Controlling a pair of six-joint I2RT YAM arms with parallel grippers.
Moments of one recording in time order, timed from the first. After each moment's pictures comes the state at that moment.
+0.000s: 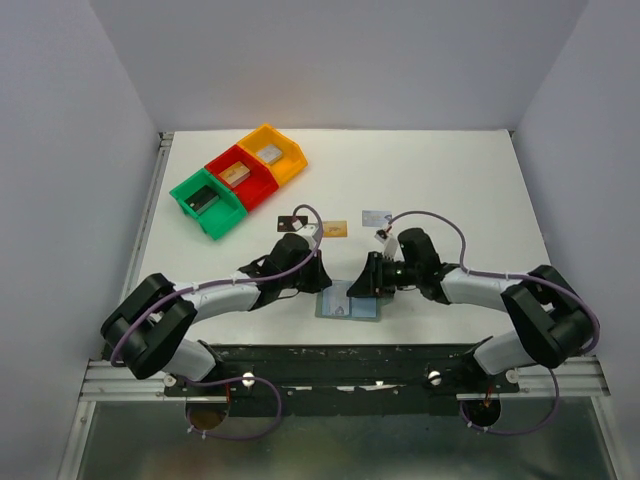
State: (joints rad) left arm -0.76 1.41 0.58 0.19 0.17 -0.62; right arm 0.56 1.44 0.49 0.27 -0.65 0.71
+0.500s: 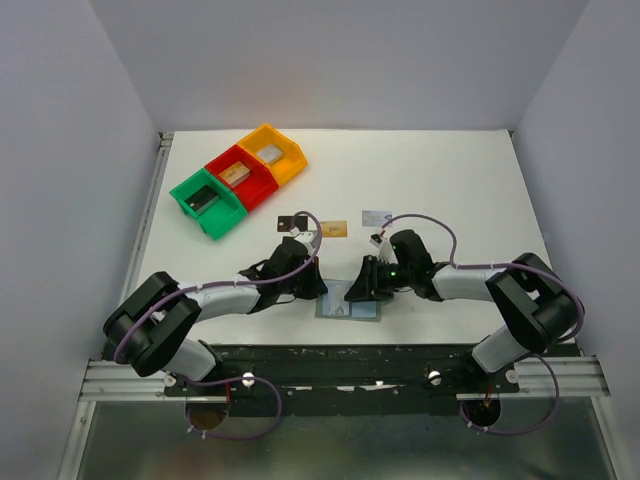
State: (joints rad) left arm -0.76 1.44 0.54 0.19 0.16 -0.63; right arm 0.59 1.55 0.52 0.26 -0.62 0.71
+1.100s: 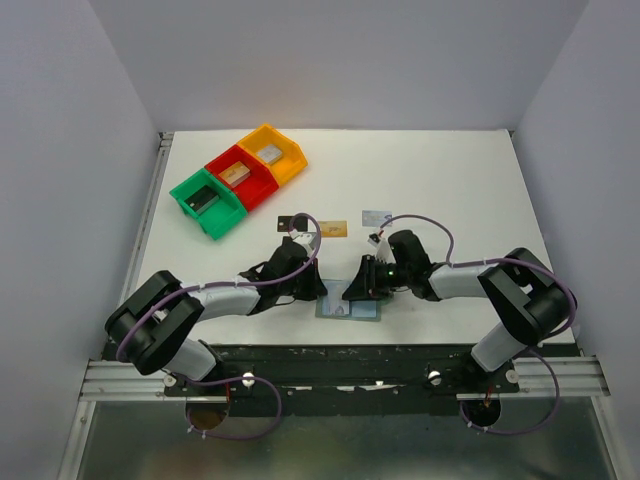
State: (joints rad) left arm -0.76 1.45 0.51 0.23 0.16 -0.64; right arm 0.60 1.61 0.52 0.34 -0.64 0.75
